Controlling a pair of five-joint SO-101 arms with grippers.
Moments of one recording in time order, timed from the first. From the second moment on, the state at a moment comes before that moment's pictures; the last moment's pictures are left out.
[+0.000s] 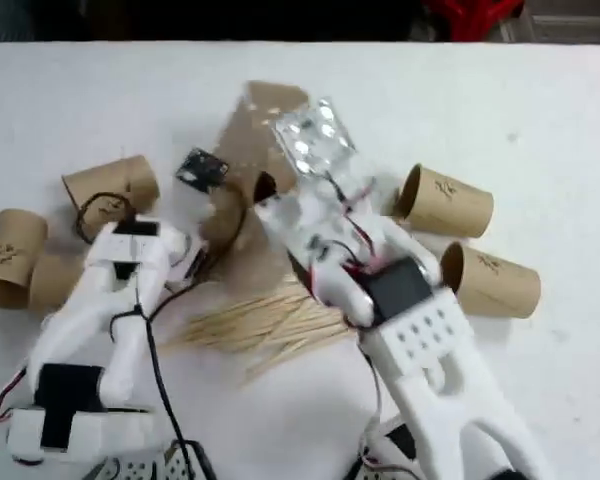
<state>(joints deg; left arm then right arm) -2.5 -5.2 45.0 42.8 -24.5 -35.1 -33.1 23.8 49.5 6.0</state>
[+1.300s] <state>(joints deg) 15.3 1.9 16.1 48.7 -2.6 9.8 -35.1 30.3 61.8 20.7</state>
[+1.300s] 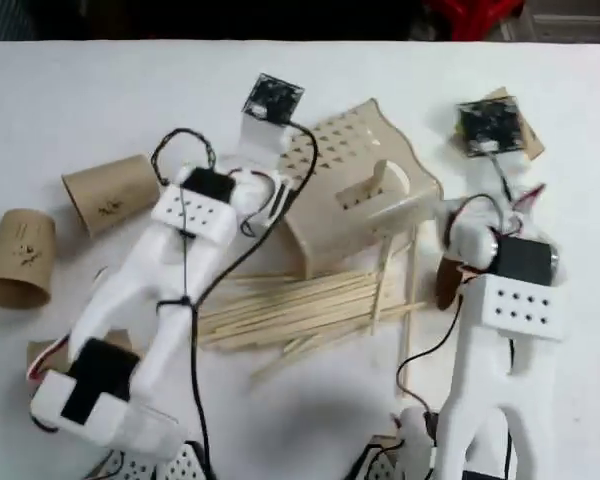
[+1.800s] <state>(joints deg) 14.0 5.5 16.9 47.1 -2.9 15.4 -35.1 32.4 61.8 24.0</state>
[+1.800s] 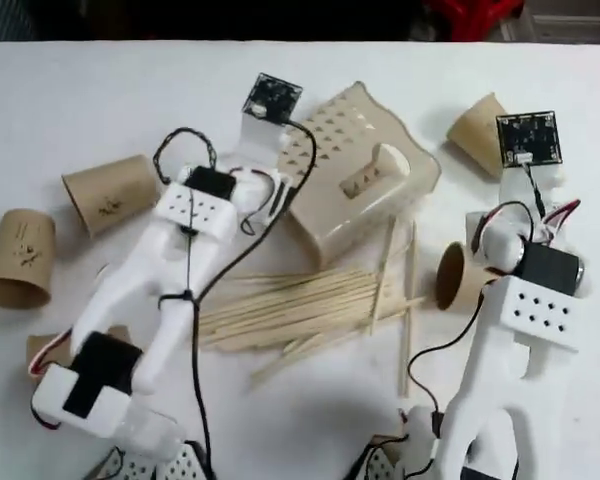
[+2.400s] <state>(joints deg) 5.8 6.5 32.6 43.7 -8.9 15.7 -35.1 32.6 61.8 24.1</state>
